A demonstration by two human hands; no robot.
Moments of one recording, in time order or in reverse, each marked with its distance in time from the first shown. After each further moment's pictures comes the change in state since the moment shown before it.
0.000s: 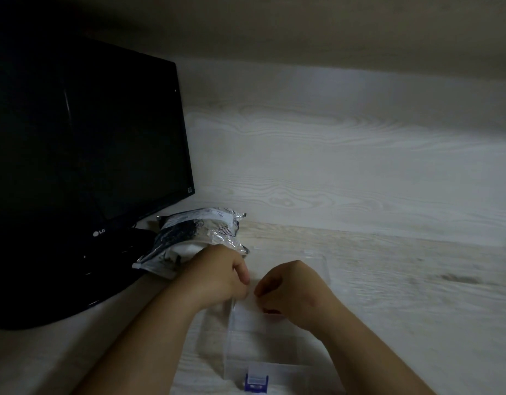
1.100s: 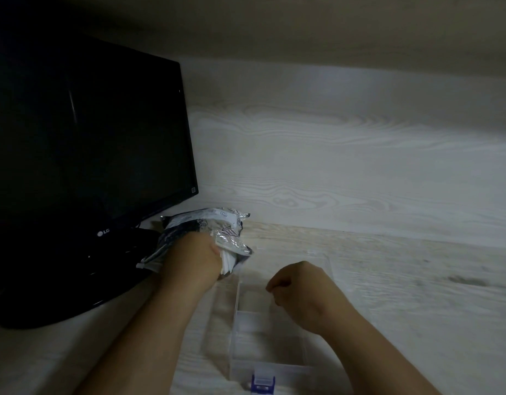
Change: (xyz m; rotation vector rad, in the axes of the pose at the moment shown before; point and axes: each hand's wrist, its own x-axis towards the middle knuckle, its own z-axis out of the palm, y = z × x) left_hand 0.008 -0.014 -0.012 0.110 0.355 -0.180; right_hand 0.002 0.007 -0.003 -0.160 0.064 -0.013
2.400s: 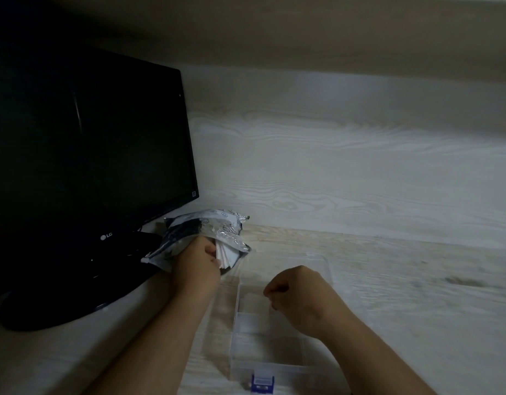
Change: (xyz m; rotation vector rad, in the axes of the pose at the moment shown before) left_hand 0.011 -0.015 0.036 -0.316 0.116 -0.123; right_hand -0.004 -0.001 0.002 -0.005 -0.019 -0.016
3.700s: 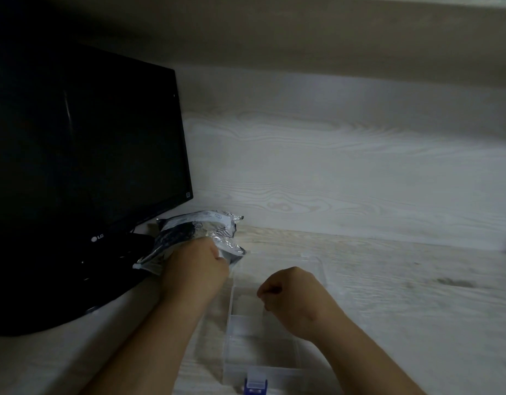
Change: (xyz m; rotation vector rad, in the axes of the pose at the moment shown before) left_hand -0.020 0.028 -0.021 0.321 0.033 0.204; right_hand 0.001 0.000 0.002 -0.012 0.026 -0.023
